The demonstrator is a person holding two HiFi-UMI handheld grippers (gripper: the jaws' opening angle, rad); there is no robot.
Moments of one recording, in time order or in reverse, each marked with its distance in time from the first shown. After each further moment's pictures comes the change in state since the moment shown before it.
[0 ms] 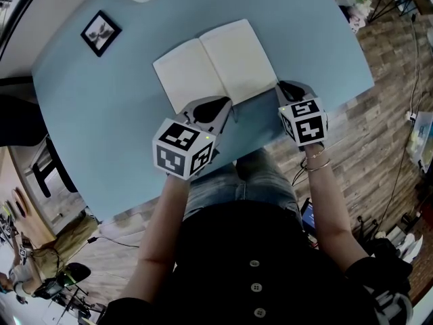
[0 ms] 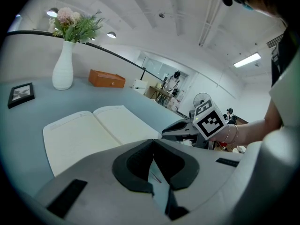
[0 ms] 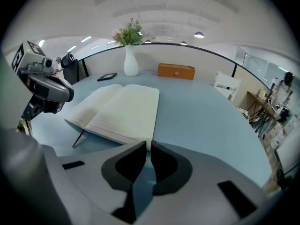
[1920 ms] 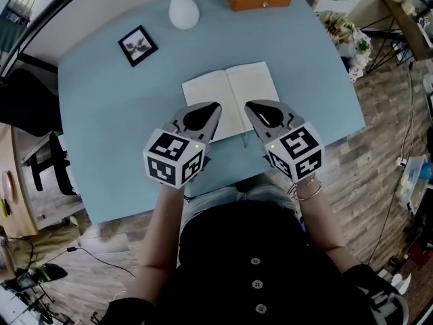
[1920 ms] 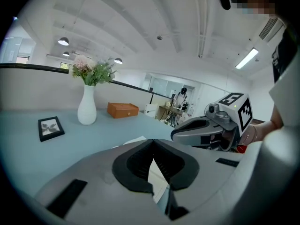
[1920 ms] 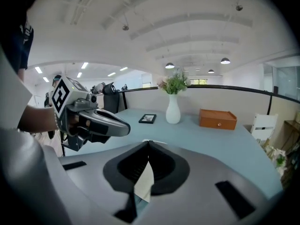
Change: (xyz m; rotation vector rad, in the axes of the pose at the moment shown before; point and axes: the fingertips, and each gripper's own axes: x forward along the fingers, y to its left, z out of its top) left arm -0.087 0.031 0.072 0.072 -0.244 0.164; right arm -0.086 0.130 0.154 -0.199 -0.392 0.339
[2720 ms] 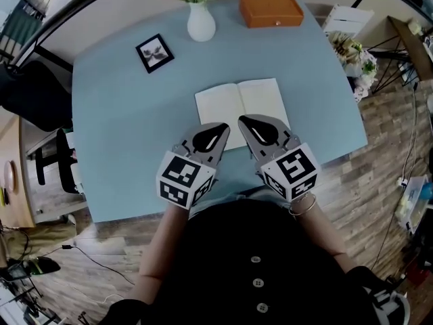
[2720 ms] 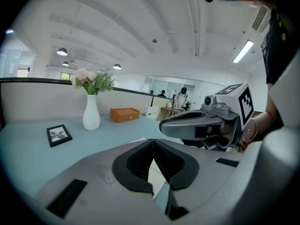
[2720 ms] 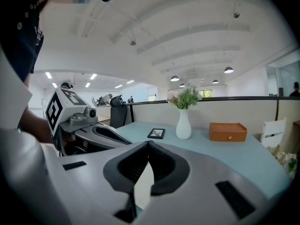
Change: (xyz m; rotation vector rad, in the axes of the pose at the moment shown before) left arm -0.029 -0.014 -0.001 0.079 -0.032 0.049; right arm 0.002 0.043 0.041 -0.032 -0.168 0.059
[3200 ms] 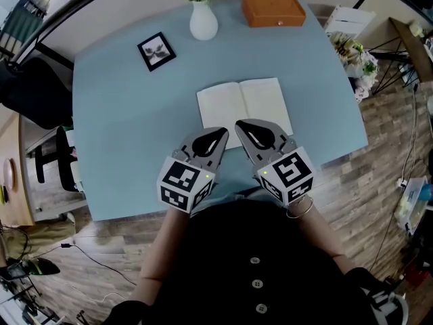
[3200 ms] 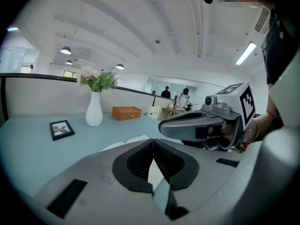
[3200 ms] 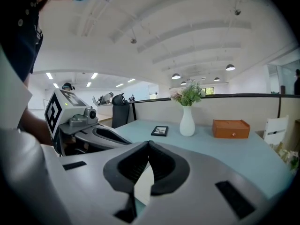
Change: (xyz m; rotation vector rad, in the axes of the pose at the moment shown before) left arm -0.009 0.000 -0.013 -0.028 -0.009 0.015; right arm 0.006 0.016 -0.008 0.011 0.021 0.025
